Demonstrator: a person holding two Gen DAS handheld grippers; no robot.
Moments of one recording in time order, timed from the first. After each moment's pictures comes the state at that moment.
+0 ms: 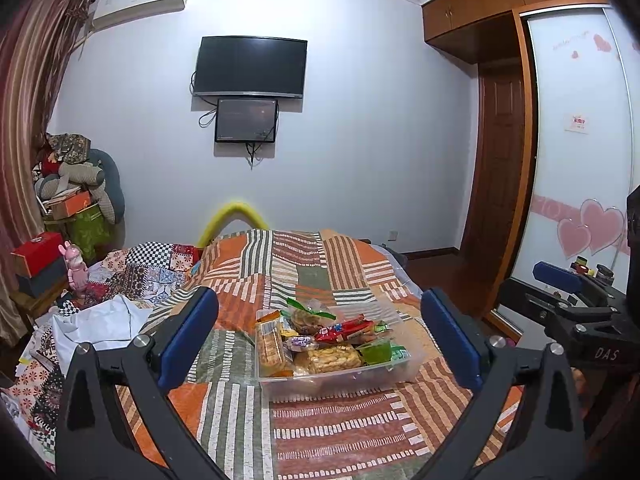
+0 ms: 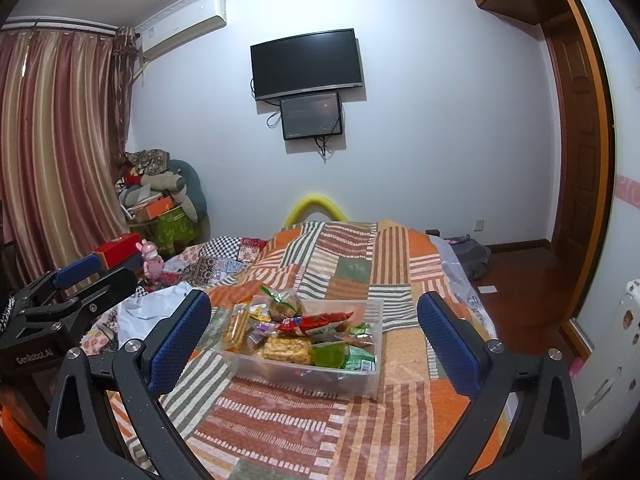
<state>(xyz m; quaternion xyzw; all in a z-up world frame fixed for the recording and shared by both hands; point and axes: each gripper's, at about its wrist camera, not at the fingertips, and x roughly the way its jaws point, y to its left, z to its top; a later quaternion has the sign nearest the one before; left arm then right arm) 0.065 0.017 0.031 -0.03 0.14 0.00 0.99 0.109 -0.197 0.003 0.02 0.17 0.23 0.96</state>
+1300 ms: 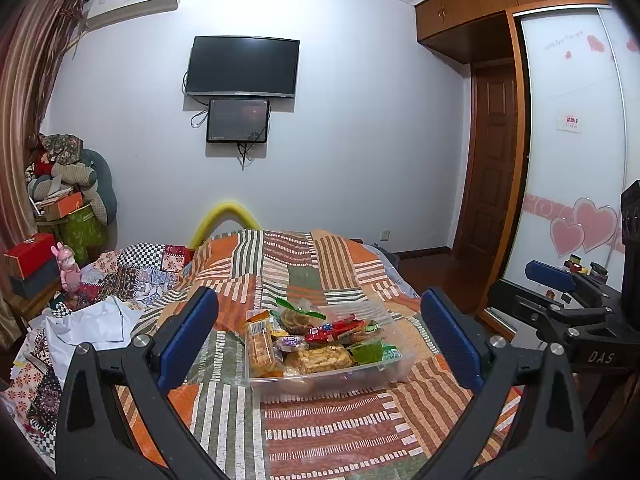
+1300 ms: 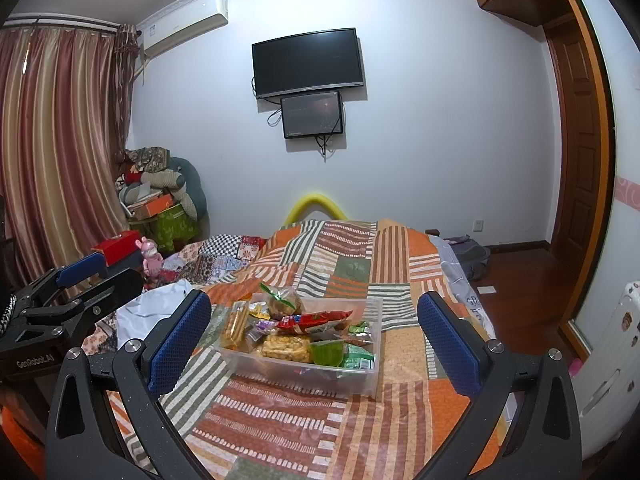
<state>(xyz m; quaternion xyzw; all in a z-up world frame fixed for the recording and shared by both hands) 0.064 0.015 0.030 -0.03 0.14 -0.02 0.99 0.109 -0.195 0.004 0.01 0.17 0.23 0.96</state>
